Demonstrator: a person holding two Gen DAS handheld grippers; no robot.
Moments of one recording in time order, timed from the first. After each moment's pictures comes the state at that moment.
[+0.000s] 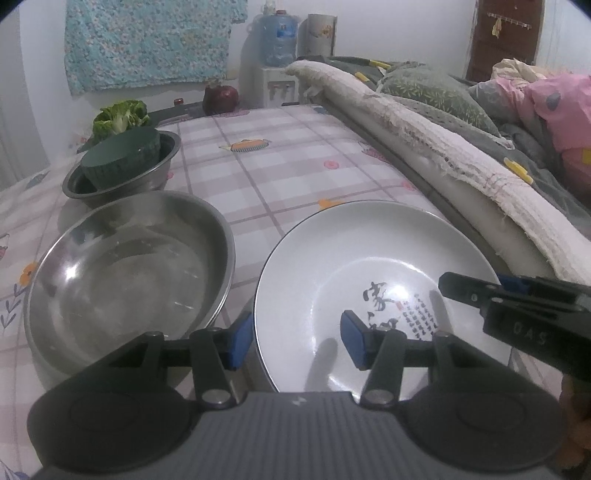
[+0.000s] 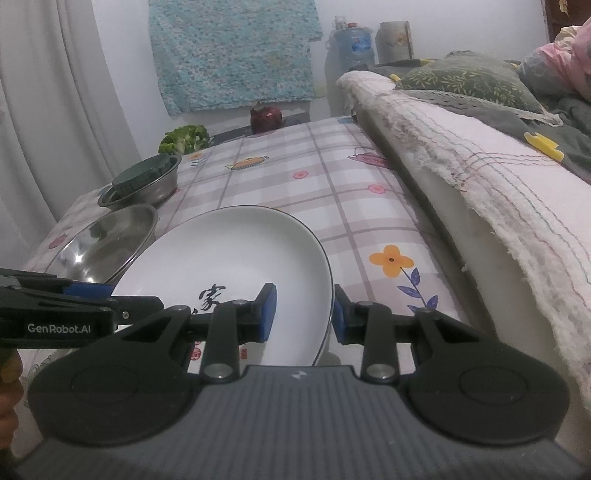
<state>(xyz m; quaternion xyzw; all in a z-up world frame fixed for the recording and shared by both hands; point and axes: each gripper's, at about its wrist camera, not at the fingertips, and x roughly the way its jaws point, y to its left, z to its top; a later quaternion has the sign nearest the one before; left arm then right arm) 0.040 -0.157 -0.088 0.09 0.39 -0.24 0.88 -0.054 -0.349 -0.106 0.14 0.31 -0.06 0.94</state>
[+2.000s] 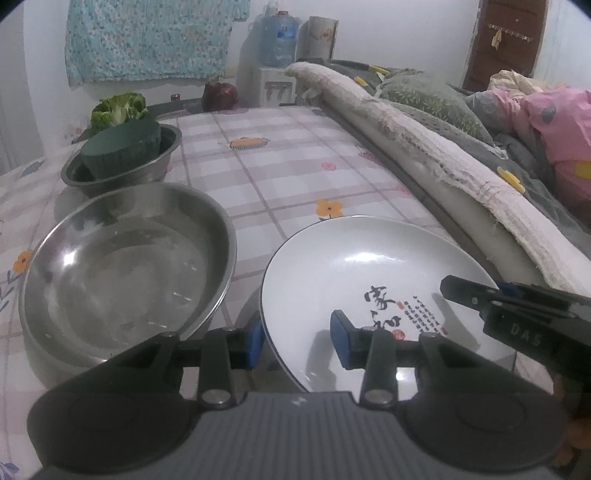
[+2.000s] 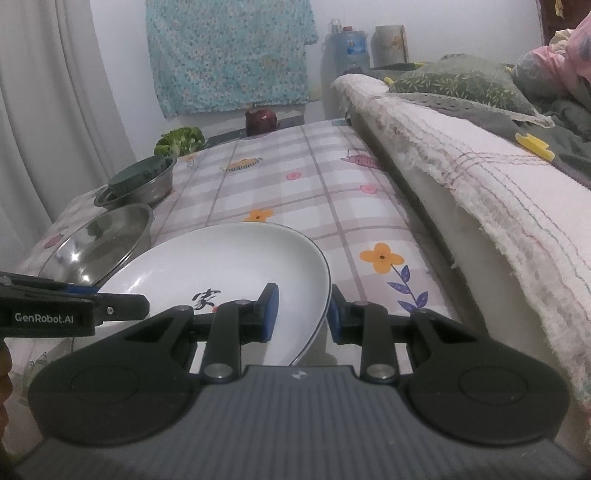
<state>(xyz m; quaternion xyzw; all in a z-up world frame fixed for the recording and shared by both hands) 0.038 -0.146 -0.088 0.07 0.39 -0.26 0.88 -0.063 -0.351 -0.106 0.14 0.30 -0.07 0.94</state>
